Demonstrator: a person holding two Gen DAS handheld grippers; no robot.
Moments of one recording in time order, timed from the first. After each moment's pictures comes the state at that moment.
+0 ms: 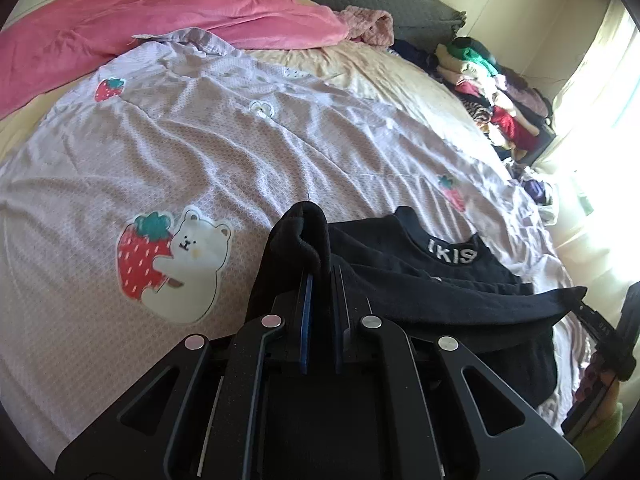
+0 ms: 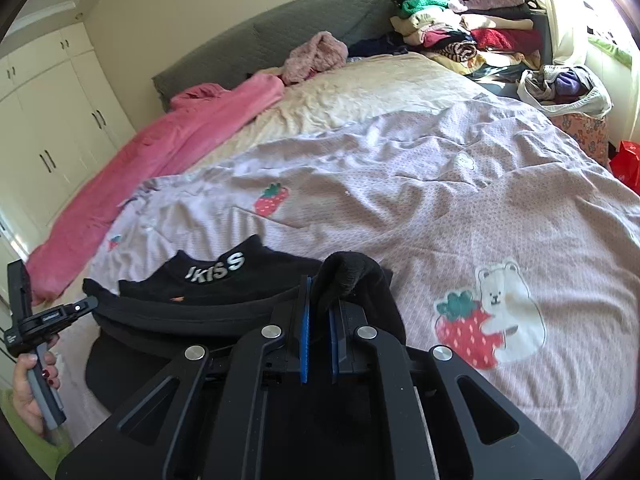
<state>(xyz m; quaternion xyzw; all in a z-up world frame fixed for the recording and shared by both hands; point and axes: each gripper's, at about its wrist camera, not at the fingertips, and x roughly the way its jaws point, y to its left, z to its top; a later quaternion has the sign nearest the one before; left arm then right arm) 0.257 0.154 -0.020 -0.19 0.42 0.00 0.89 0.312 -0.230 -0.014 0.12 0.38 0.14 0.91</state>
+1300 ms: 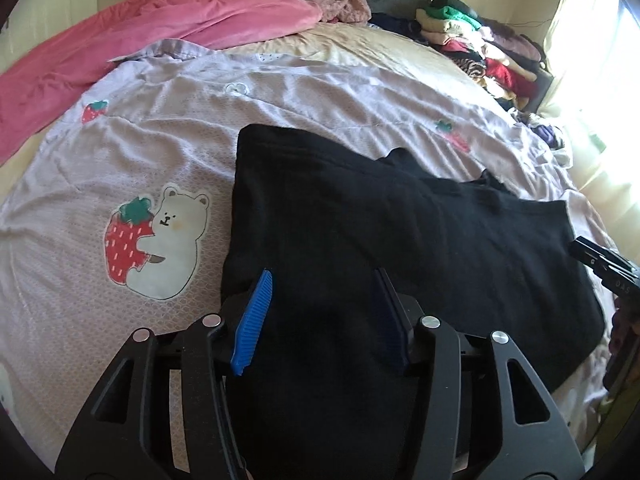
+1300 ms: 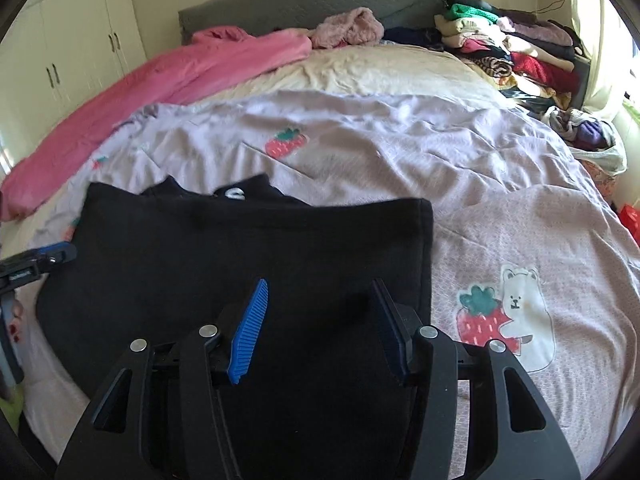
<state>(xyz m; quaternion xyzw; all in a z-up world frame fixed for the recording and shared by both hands) 0.241 0.118 -0.046 -0.08 0.43 -0.01 0.90 0.307 -0.185 -0.045 -0.02 0.41 0.15 0.90</state>
